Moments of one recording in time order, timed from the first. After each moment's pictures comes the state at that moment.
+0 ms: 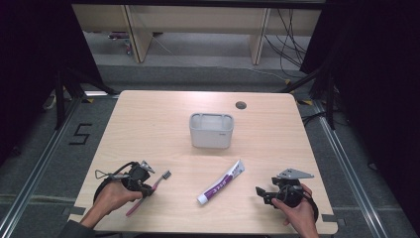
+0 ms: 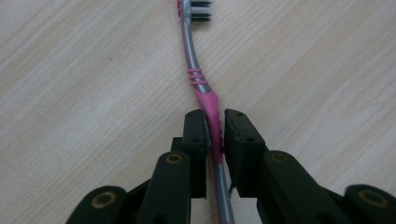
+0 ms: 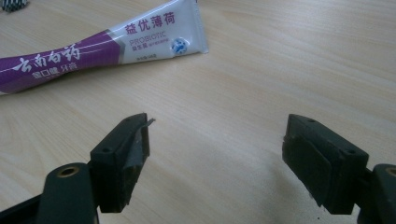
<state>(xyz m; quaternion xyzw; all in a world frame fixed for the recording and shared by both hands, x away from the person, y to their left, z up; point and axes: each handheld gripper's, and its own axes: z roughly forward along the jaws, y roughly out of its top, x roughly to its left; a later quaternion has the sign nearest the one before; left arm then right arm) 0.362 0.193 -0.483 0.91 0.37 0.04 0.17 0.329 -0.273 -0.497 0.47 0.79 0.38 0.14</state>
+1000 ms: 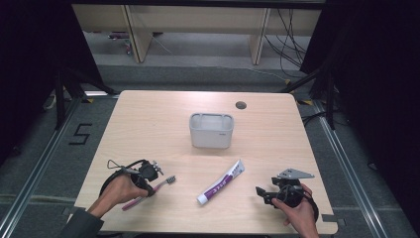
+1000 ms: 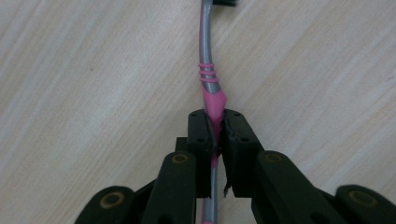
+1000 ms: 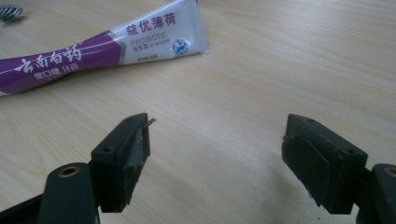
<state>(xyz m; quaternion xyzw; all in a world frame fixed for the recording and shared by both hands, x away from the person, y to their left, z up) 0.371 0.173 -0.479 0.94 0.32 0.03 0.10 0.328 -0.274 -0.496 0.47 0.79 0.37 0.14</state>
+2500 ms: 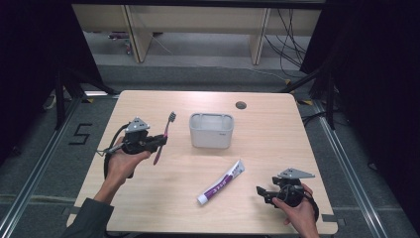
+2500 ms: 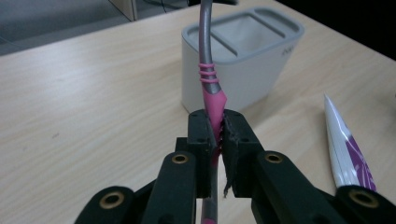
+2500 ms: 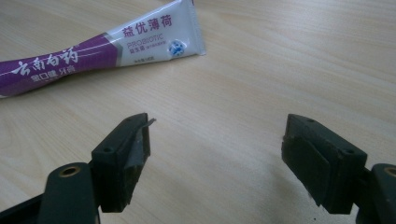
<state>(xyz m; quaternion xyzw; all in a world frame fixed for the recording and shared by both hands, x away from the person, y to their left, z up) 0.416 0.180 -0.405 0.77 0.41 0.17 0.47 0.329 -0.272 -0.498 0.48 0.78 0.39 0.12</state>
